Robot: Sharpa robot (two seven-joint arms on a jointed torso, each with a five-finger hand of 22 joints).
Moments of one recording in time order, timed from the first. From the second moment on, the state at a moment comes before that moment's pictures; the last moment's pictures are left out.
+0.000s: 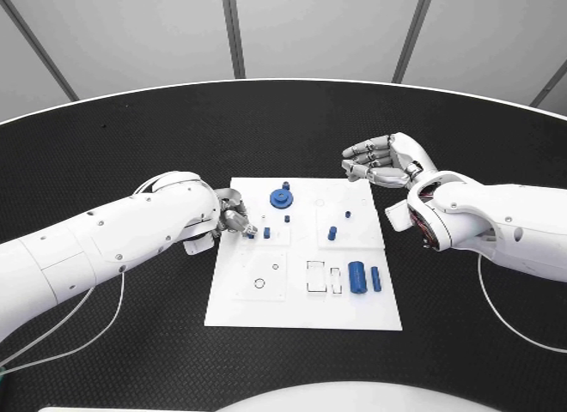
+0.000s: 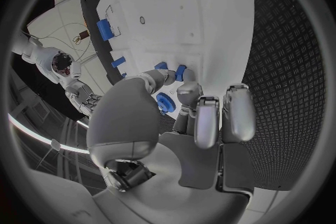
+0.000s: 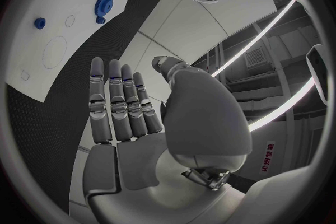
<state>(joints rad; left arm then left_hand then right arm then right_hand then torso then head) 1.25 -0.47 -0.07 1.18 -1.08 0.16 -0.53 1.20 -0.21 0.66 0.14 0.54 0.92 0.07 0.62 0.86 1.31 -0.01 1.17 0.90 1.47 -0.07 1.53 1.31 0.08 1.39 0.04 1.46 1.31 1.24 -1.00 -0.11 1.60 -0.50 -0.63 0.28 1.34 -0.24 0.41 0.23 0.47 0.94 0.21 0.15 0.28 1.21 0.14 0.07 0.07 1.16 0.10 0.09 0.34 0.18 1.10 0.20 0.07 0.33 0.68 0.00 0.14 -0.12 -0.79</state>
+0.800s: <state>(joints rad) 1.25 -0.47 -0.07 1.15 -1.07 0.16 -0.54 1.11 -0.22 0.60 0.11 0.54 0.93 0.04 0.62 0.86 1.31 -0.03 1.17 0.90 1.46 -0.08 1.53 1.31 0.08 1.39 0.03 1.46 1.31 1.24 -1.01 -0.11 1.60 -0.50 -0.63 0.28 1.34 -0.24 0.41 0.23 0.48 0.94 0.21 0.15 0.28 1.21 0.14 0.07 0.07 1.16 0.10 0.09 0.34 0.18 1.10 0.20 0.07 0.33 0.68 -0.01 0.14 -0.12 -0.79</state>
